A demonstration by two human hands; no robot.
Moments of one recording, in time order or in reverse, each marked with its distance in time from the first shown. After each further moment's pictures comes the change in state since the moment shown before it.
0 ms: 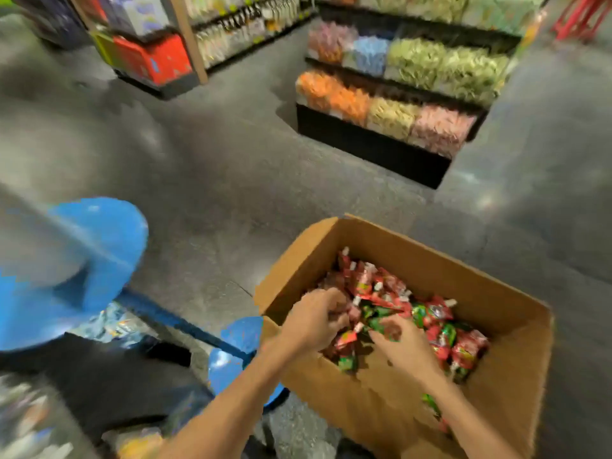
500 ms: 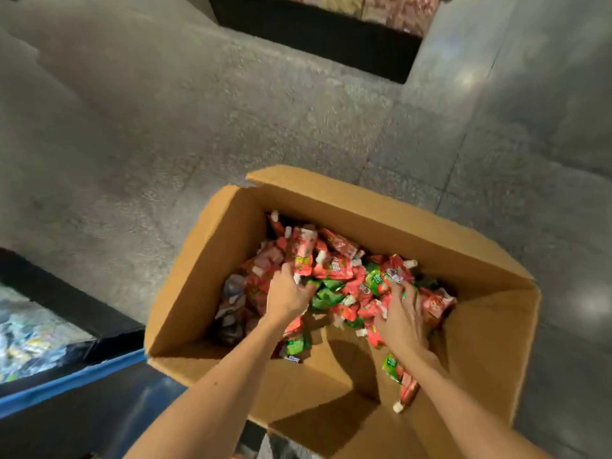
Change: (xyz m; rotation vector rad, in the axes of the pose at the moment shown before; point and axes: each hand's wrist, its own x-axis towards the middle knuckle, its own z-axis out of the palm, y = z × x) left_hand 0.209 -0.037 0.187 -0.148 -0.103 -0.529; right_hand 0.137 0.181 -0.016 -0.390 0.073 0.280
